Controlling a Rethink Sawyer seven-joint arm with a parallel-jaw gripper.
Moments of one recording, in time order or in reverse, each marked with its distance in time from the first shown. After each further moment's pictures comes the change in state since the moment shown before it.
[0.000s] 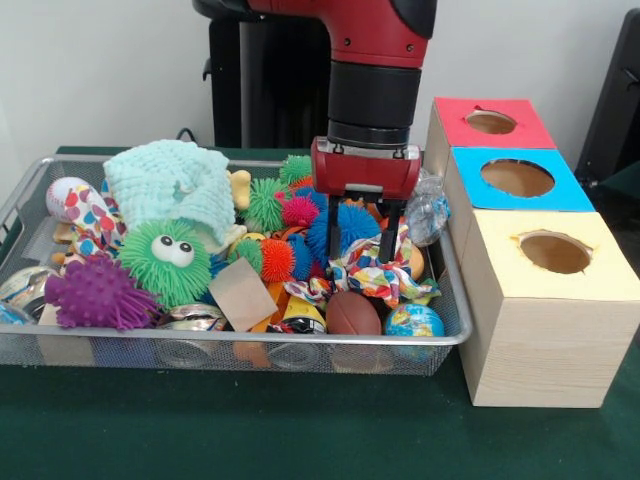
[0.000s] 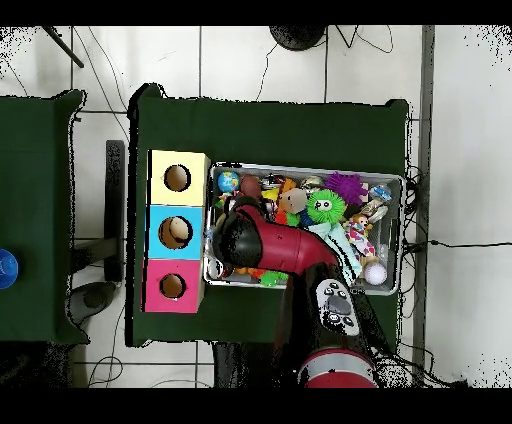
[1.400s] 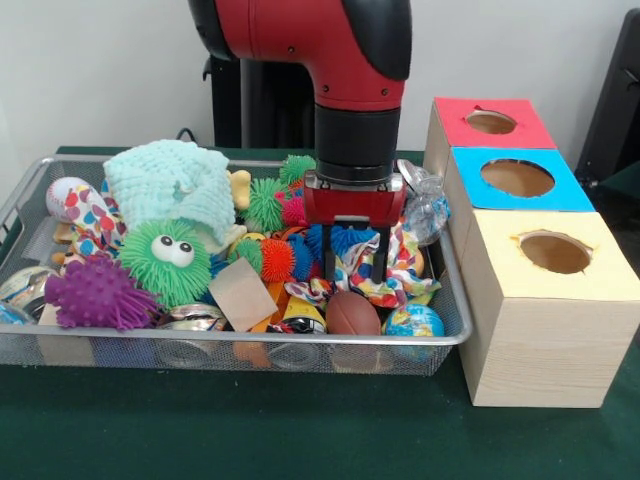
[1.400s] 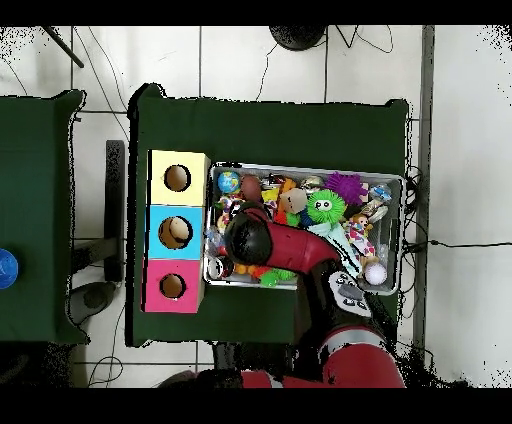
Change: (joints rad) arm -0.088 0.081 0.080 0.002 0.000 0.010 0.000
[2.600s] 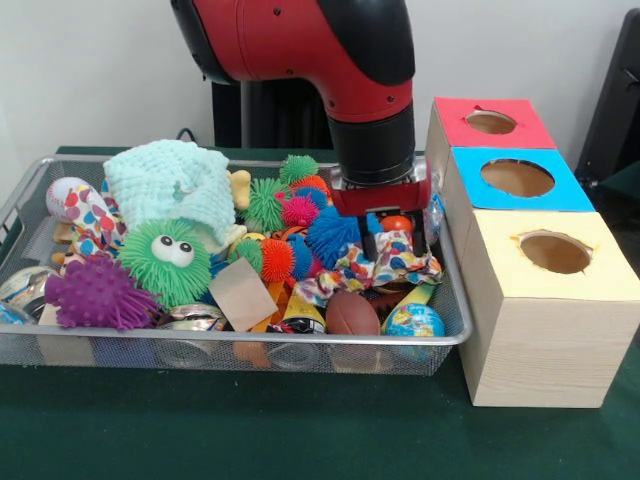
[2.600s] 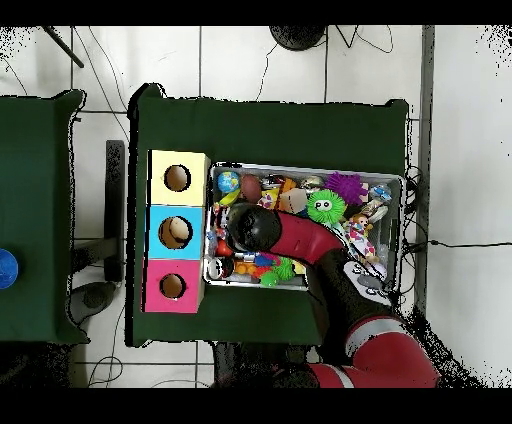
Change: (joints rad) arm -0.126 0.000 0.181 0.000 0.007 0.293 0.000
